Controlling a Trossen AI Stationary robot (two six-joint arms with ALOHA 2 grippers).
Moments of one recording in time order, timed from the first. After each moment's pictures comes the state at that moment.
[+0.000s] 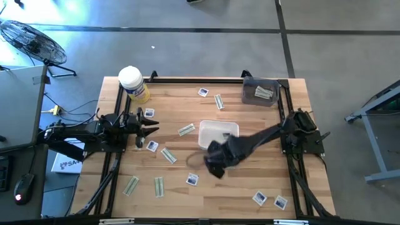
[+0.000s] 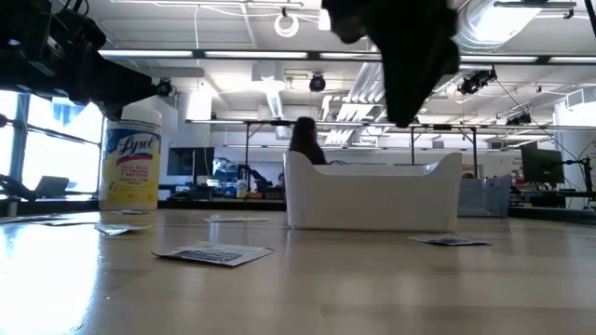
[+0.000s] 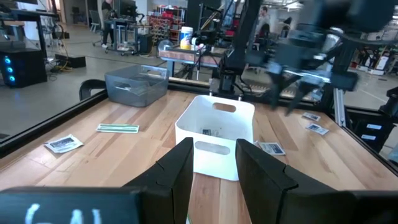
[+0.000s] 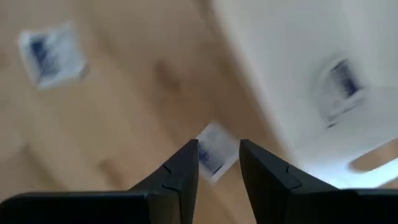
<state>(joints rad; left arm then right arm) 0.01 0.02 0.03 0.00 -0.11 -0.11 0.34 1.92 1.61 -1.11 0.16 0.89</state>
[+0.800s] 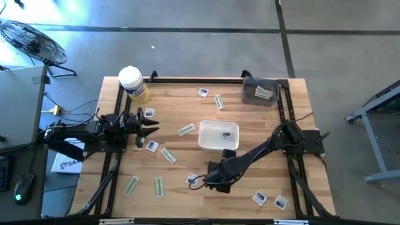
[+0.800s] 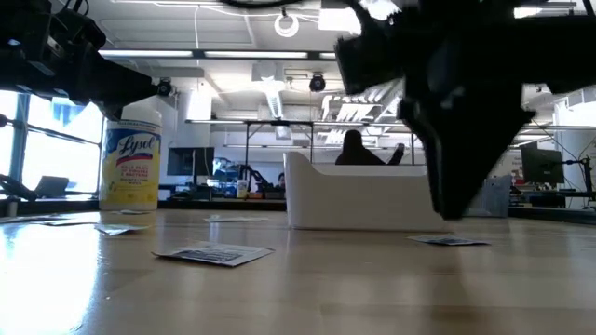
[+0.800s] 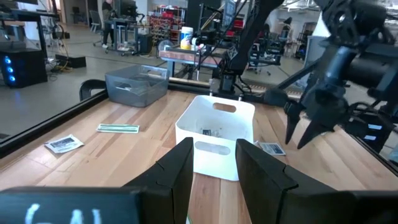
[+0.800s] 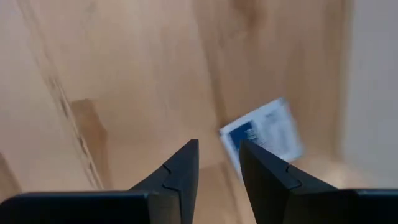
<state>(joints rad) 0.01 0.02 0.03 0.00 -0.12 -0.11 0.45 2.10 1.56 -1.04 0.16 0.67</state>
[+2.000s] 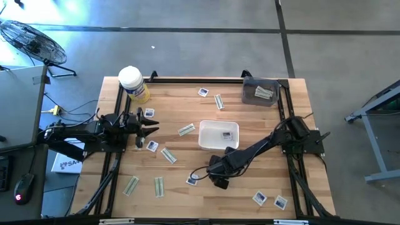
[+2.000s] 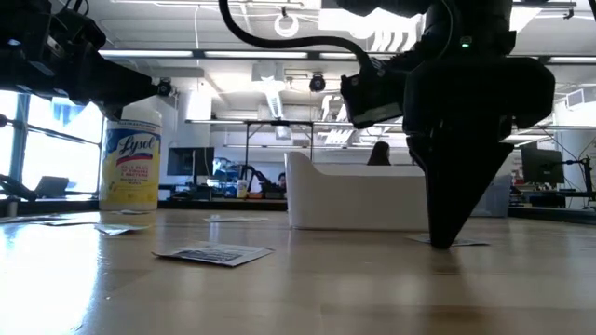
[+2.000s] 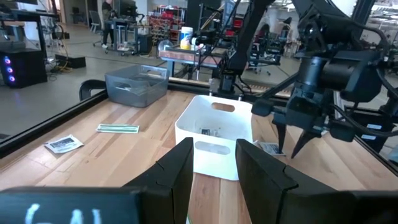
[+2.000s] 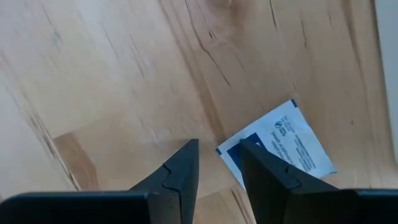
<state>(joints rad) 0.01 0.02 0.03 0.00 -0.11 -0.11 0.40 2.04 1.34 -0.76 0.08 0.79</state>
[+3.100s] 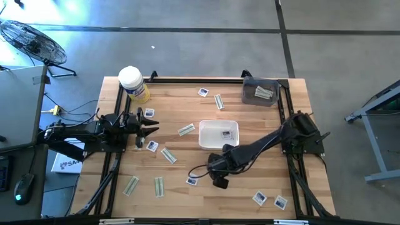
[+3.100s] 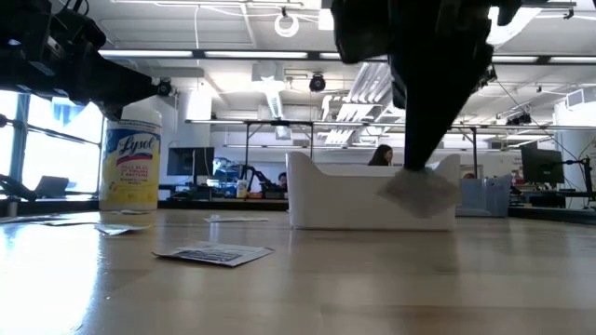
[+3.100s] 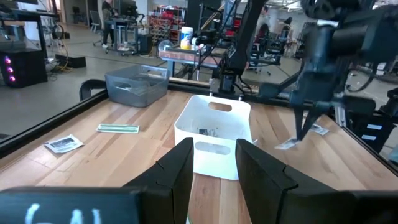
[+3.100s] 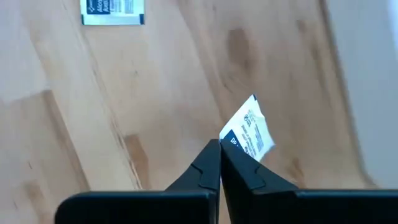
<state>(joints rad) 0.01 0.02 0.03 0.00 -0.11 -0.11 0.39 1.92 1.43 -0.83 0.11 0.72</state>
